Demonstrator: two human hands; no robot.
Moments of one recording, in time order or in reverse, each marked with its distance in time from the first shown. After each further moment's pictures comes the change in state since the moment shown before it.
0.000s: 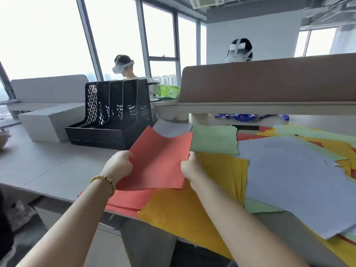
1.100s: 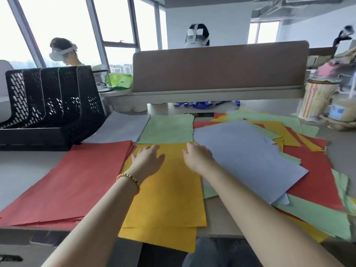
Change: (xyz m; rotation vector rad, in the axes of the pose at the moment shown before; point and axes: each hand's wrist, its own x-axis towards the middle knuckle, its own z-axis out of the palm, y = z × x) left_hand -0.030 0.167 0.095 -0.003 -0.222 0.356; right_hand -0.006 0.036 -0.142 -0.959 0.133 -0.111
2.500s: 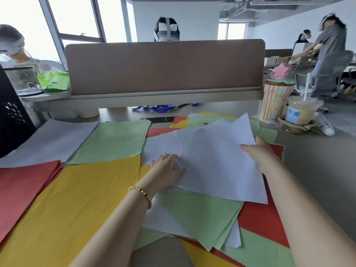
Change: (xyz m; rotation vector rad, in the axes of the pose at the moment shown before) left_hand 0.065 0.164 0.087 -0.128 -0.161 0.289; right_hand 0.037 0.287 -0.086 0.789 0.383 0.580
